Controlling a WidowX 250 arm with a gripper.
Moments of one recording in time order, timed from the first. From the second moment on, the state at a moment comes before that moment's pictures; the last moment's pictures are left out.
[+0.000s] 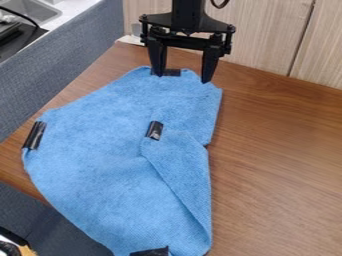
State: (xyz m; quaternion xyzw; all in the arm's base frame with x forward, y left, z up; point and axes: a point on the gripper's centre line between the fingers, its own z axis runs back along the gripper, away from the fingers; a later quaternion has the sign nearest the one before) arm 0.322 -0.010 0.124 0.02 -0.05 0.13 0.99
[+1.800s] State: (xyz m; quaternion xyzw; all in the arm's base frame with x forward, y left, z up) arm 0.242 0.149 0.065 0.03 0.00 0.30 0.95
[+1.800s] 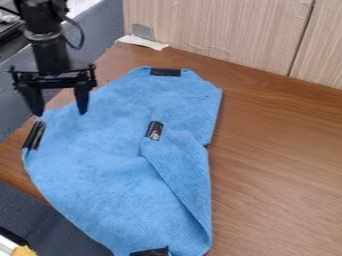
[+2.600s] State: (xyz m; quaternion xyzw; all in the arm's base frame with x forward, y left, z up) arm 0.221 0.166 0.036 0.03 0.06 0.31 0.95
